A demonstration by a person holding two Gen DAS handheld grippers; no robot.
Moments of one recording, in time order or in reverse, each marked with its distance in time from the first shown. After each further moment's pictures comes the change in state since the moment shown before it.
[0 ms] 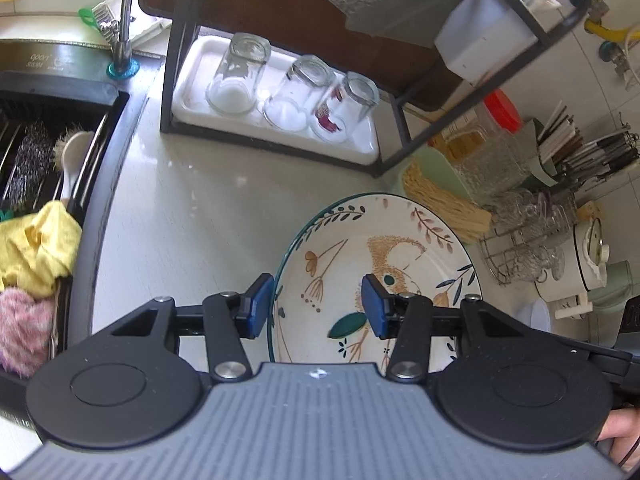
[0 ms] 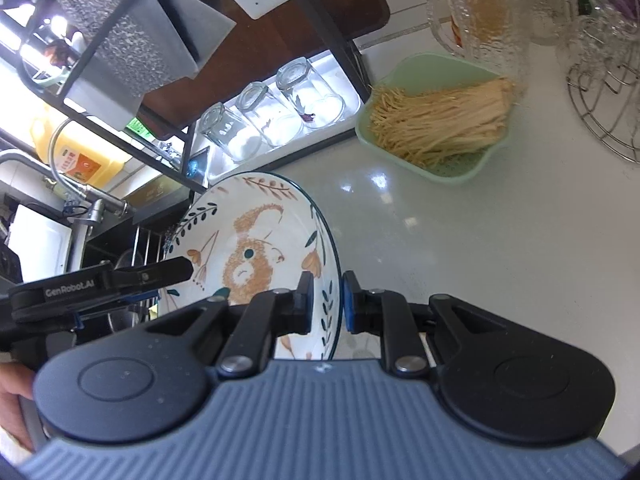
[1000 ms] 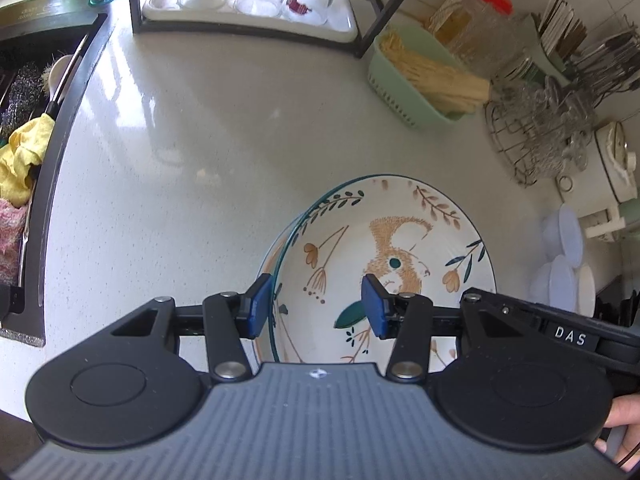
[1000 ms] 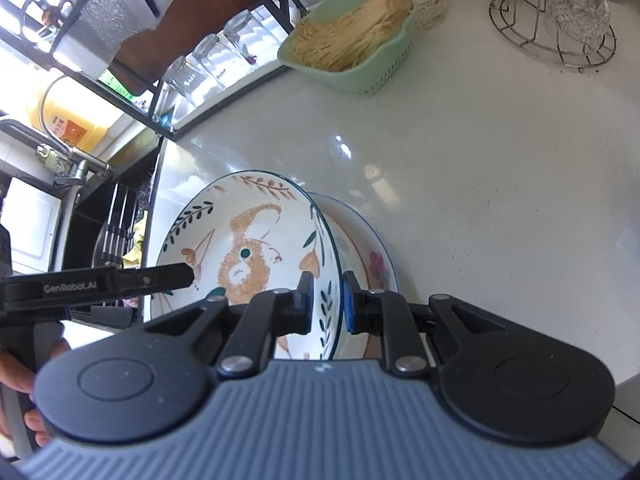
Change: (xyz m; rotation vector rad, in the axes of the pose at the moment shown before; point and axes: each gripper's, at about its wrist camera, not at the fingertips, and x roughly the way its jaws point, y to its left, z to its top) left arm 0.036 -0.045 -0.101 0.088 0.137 0.102; right arm -0.017 -0.071 -0.075 0.004 0.038 -0.017
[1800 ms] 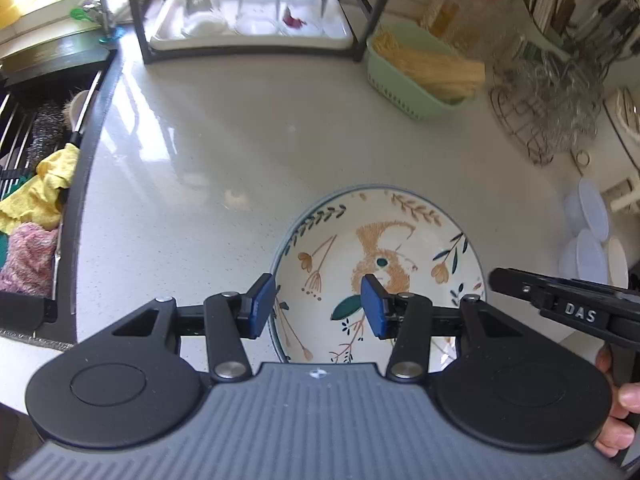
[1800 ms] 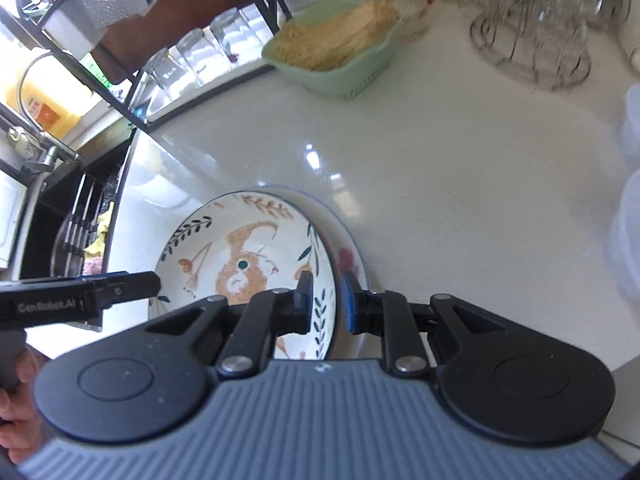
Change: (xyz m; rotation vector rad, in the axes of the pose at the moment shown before) left arm -0.016 -0.017 -0.019 0.092 -0.075 0.107; right arm -0.018 0.020 -0.010 -0.092 -0.076 -0.168
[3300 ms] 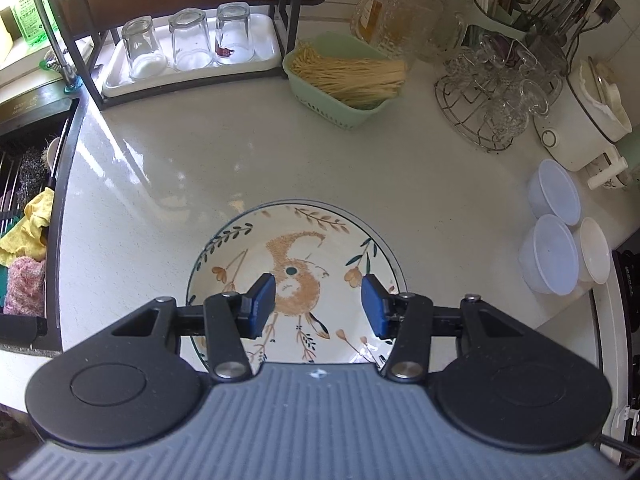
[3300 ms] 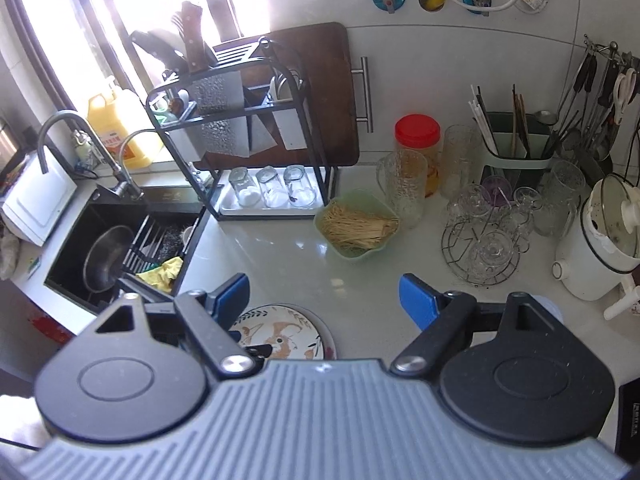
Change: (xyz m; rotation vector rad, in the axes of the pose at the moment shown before) left arm -0.024 -0.095 0.006 0.106 0.004 0.020; right arm -0.238 0.021 0.093 -0.240 -0.170 0.057
